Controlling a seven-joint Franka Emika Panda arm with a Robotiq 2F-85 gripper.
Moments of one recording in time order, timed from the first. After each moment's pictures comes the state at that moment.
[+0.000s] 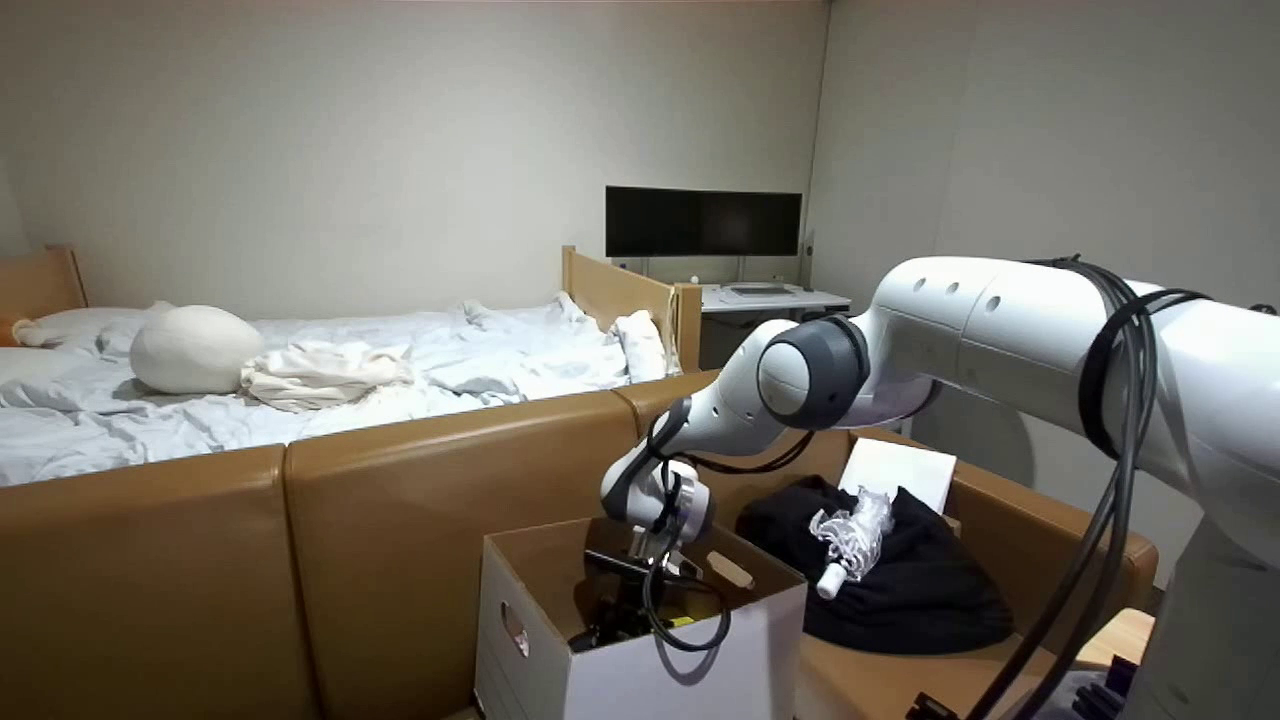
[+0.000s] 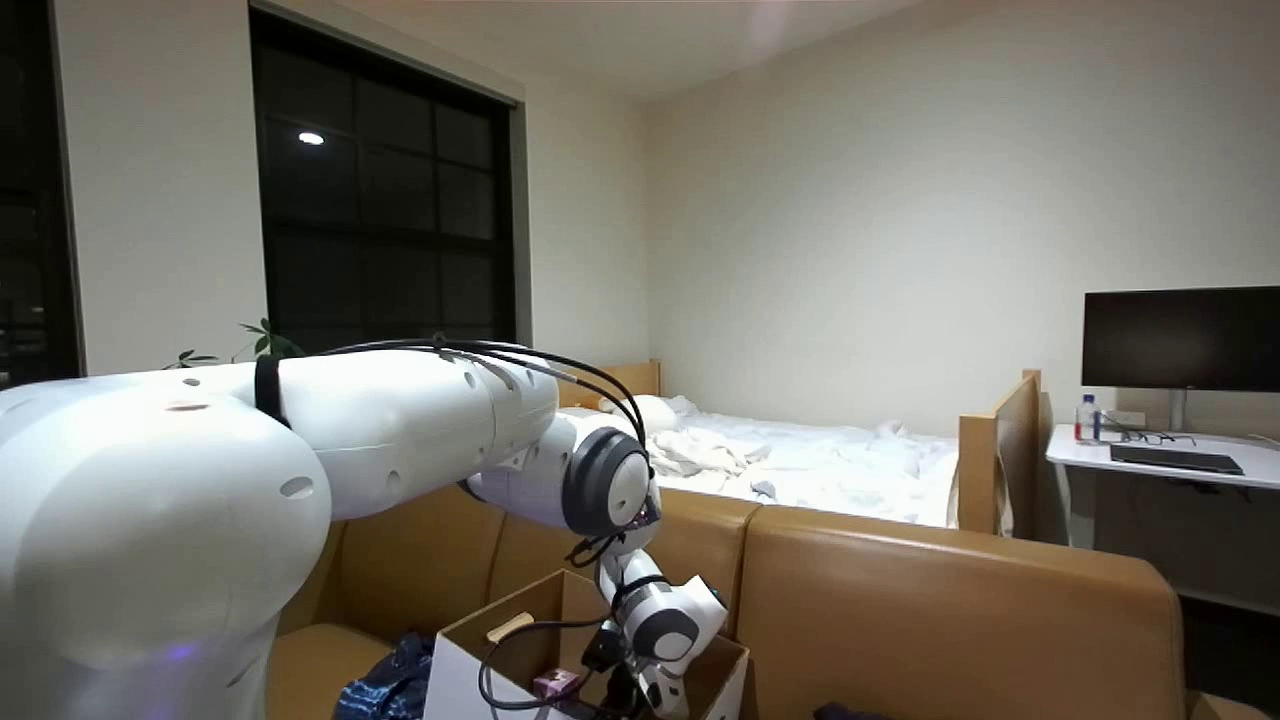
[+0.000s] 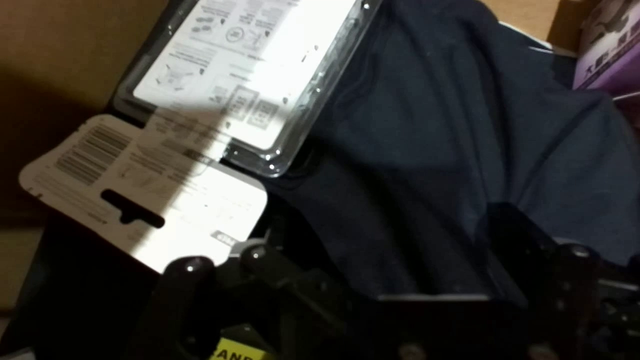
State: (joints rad) arm -0.04 1.49 0.11 -1.13 0.57 2.12 0.86
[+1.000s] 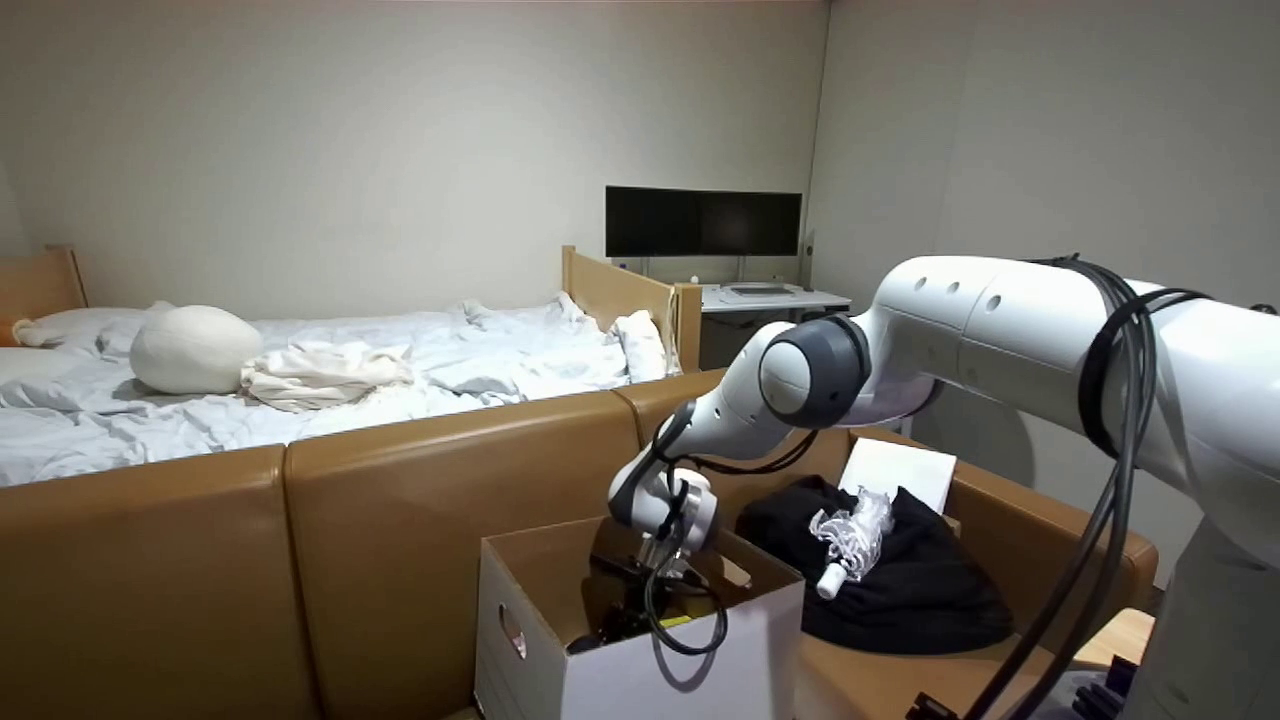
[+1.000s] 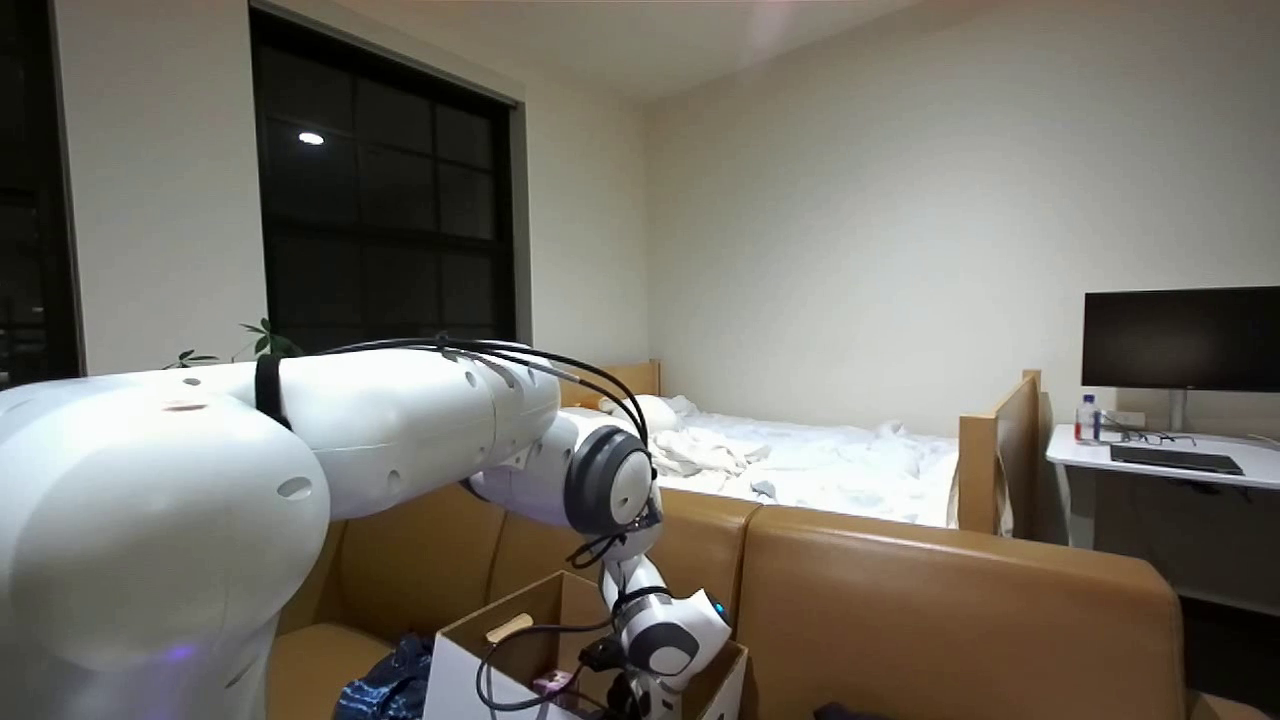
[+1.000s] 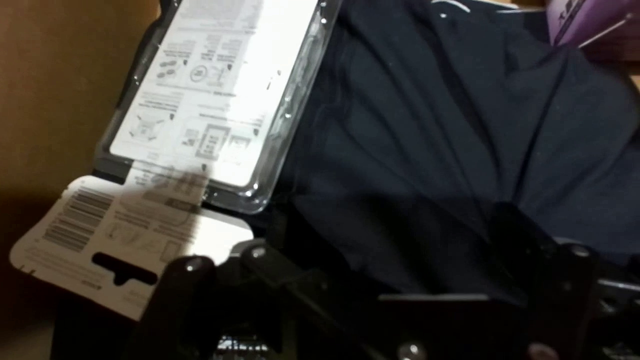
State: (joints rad) arm -0.05 1.49 0.10 -1.18 0.67 2.17 1.02
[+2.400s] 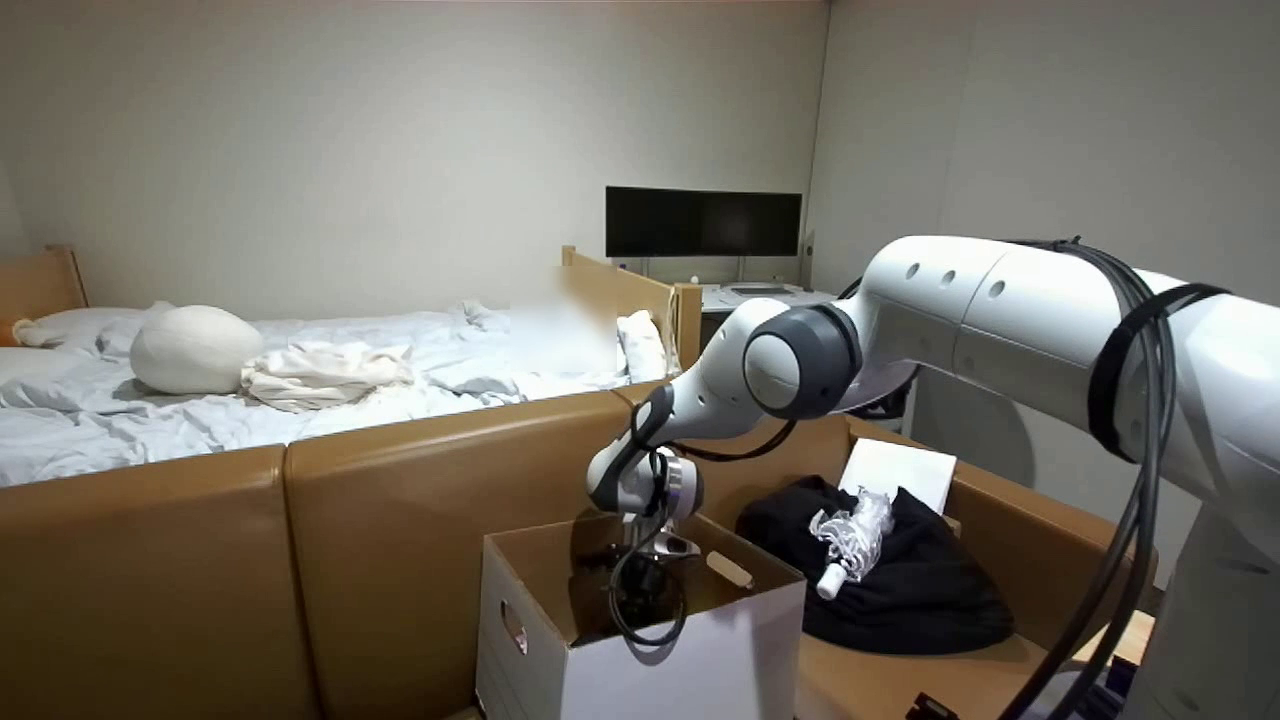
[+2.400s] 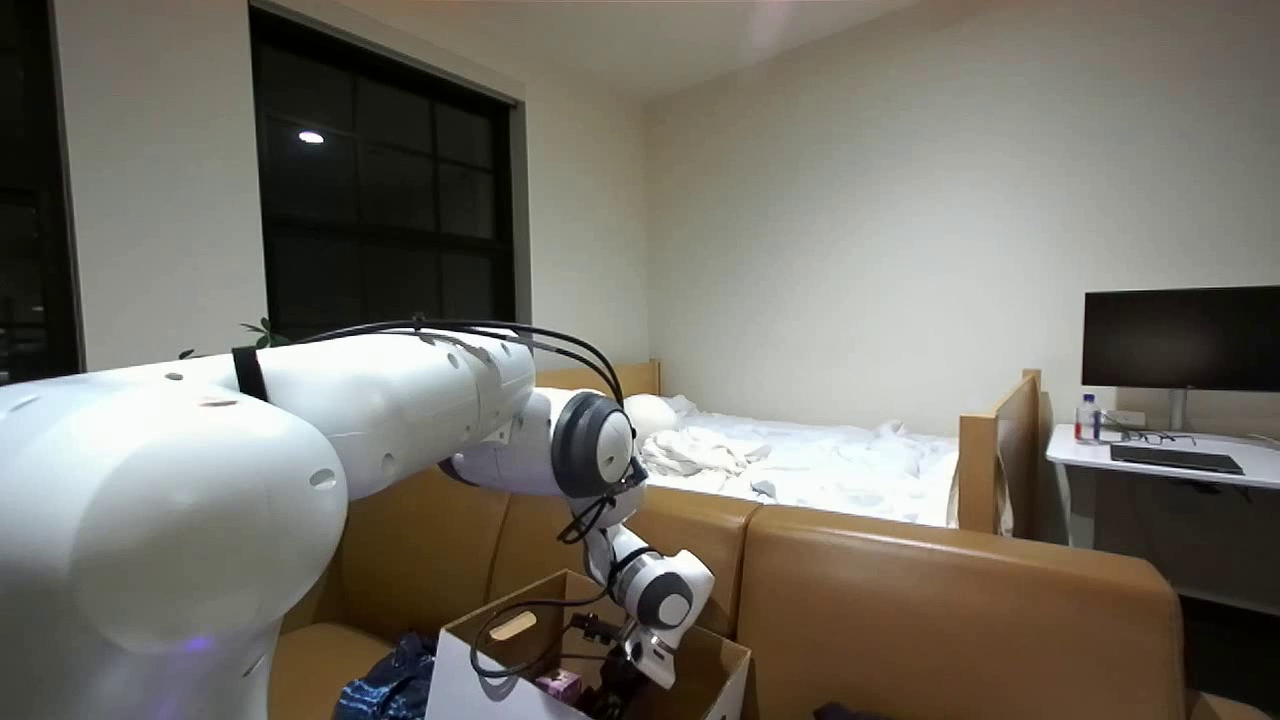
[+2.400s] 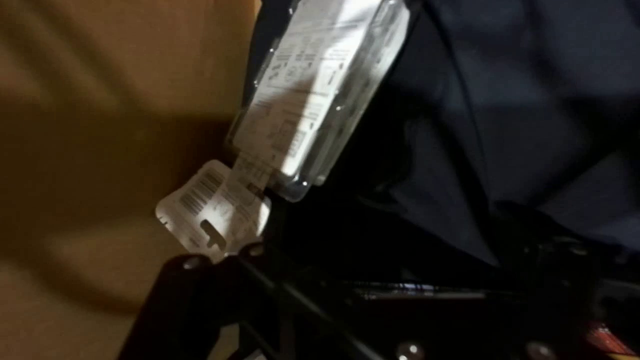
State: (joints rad) arm 0.06 1.42 0.00 -1.16 0.48 1.92 1.39
